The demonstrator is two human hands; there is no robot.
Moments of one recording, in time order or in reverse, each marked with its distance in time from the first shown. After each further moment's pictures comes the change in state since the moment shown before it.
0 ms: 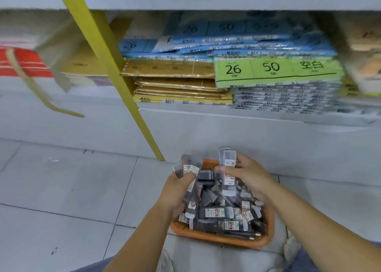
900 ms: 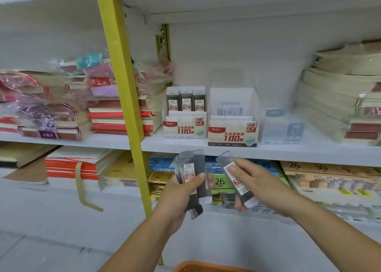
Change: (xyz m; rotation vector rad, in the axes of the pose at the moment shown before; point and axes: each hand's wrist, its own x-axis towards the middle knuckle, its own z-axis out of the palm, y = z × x) left_hand -0.099 0.214 0.056 -0.002 -0.196 0.576; right_hand -0.119 -0.250 -0.058 -0.201 -0.063 -0.553
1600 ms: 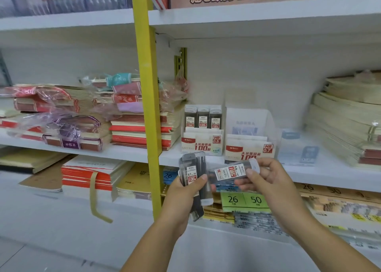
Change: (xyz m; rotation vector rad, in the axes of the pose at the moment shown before) left_hand 0.002 0.031 -0.017 -0.019 0.118 0.065; right_hand 0.008 -0.023 0.022 0.233 0.404 -0.208
